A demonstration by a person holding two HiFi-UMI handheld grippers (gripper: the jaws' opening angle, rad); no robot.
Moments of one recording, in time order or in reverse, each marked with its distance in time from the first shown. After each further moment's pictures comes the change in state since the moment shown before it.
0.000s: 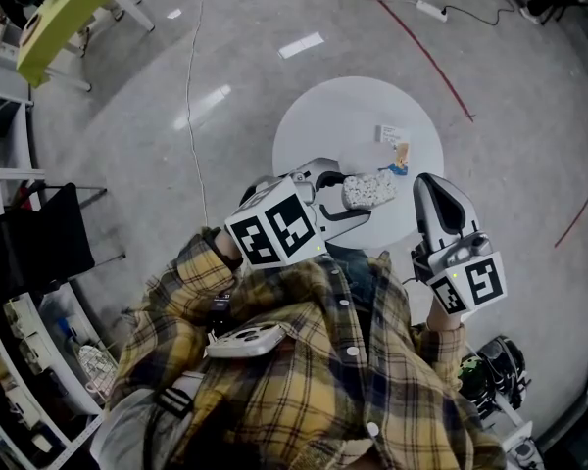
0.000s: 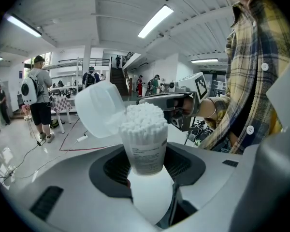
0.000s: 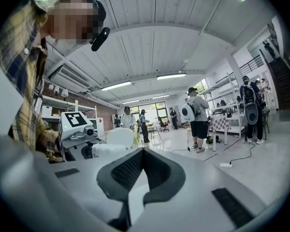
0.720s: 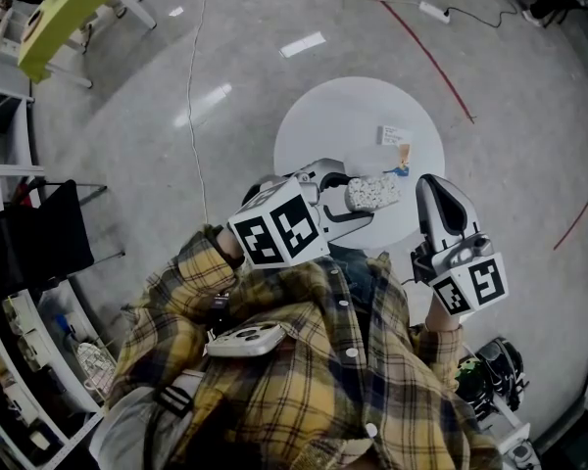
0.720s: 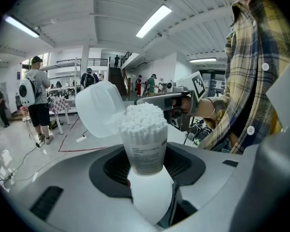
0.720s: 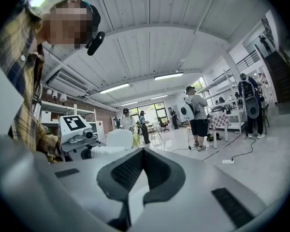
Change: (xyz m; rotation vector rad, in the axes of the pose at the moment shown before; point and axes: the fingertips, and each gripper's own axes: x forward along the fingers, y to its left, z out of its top) left arm 0.001 -0.003 0.003 0.020 -0.008 -0.015; right arm 0.000 -0.001 0.001 0.051 -0.014 0.001
